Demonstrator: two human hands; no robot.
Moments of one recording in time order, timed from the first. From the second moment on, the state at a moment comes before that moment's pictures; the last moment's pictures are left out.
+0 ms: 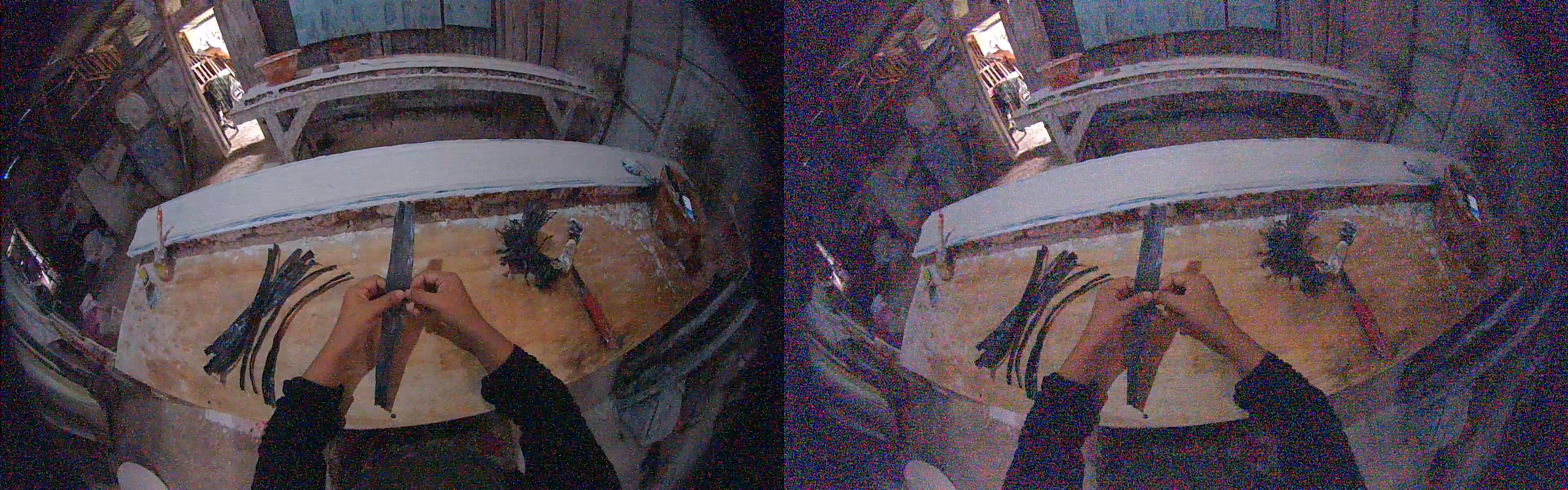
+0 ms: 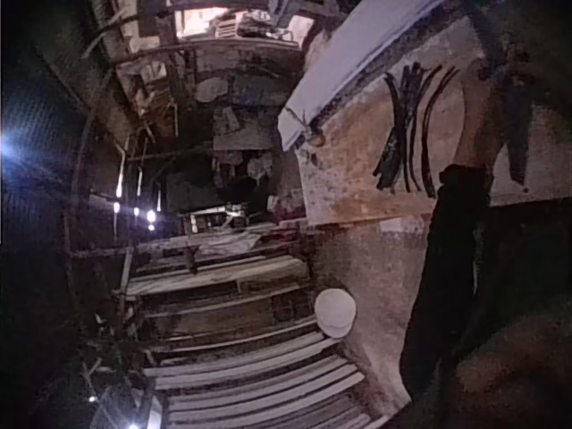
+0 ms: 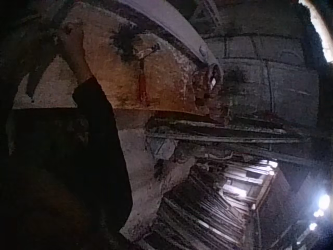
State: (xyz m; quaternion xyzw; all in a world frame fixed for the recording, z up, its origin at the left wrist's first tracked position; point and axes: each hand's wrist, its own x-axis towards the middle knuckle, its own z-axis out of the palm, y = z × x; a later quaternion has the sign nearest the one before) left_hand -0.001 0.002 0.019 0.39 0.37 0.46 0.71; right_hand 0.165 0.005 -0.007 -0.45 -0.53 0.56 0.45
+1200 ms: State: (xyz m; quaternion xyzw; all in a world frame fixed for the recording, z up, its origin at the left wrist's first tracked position) left_hand -0.008 -0.003 0.021 0.29 0.27 0.42 0.82; right_hand 0.160 0.002 -0.002 -0.54 -0.57 0.43 0.44
